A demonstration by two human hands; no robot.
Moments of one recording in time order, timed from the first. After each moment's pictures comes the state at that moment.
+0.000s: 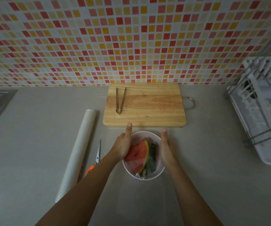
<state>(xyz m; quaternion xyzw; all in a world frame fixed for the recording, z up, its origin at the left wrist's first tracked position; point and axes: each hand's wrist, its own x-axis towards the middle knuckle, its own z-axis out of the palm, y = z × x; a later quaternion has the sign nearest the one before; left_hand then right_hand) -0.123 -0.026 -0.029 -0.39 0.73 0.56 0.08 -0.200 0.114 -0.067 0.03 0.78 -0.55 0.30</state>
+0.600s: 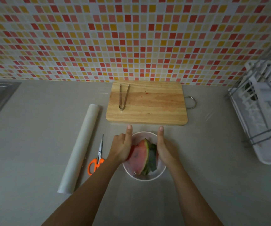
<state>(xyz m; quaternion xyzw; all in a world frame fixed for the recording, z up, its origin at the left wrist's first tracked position) -0.097 -0.013 -0.032 -0.34 0.81 0.46 -0.08 -0.186 0.122 -0.039 -0.07 0.86 -0.40 0.30</state>
